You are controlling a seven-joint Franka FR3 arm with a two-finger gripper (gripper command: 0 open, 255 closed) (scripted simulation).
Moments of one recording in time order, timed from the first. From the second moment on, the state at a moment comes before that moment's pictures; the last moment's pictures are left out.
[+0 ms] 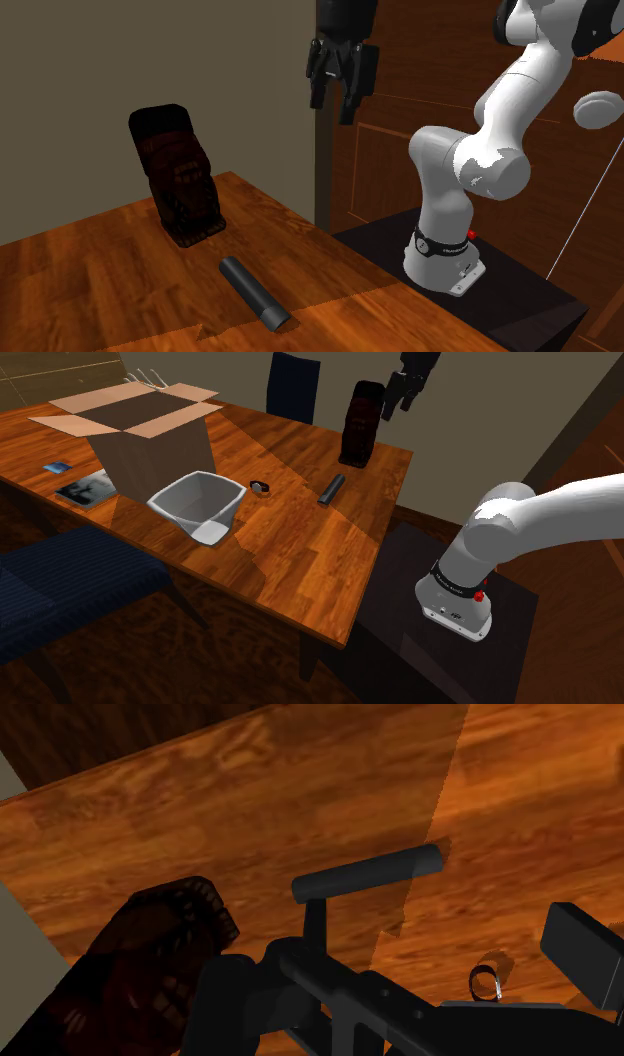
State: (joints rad) arm 0.01 -0.83 -0.02 -2.34 -0.05 1.65 0.00
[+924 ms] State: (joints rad) arm -0.13 -0.47 0.07 -2.40 0.11 1.94 0.54
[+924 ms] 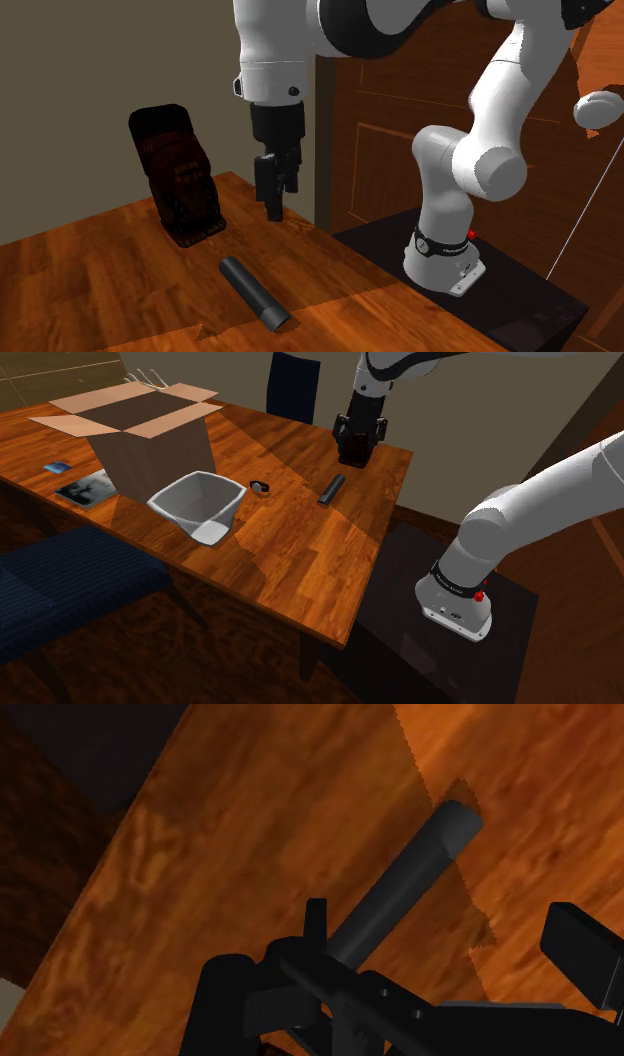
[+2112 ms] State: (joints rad) arm -0.20 -0.02 0.09 -2.40 0.30 2.30 0.95
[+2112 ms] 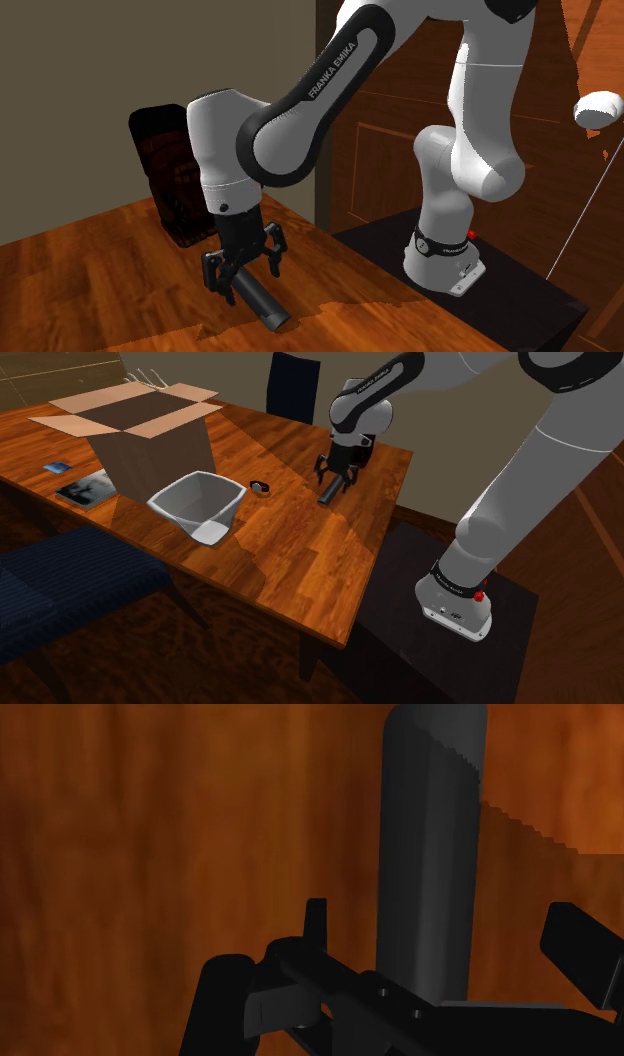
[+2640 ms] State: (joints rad) arm -0.19 0.00 0.09 -2.40 0.30 2.32 0.95
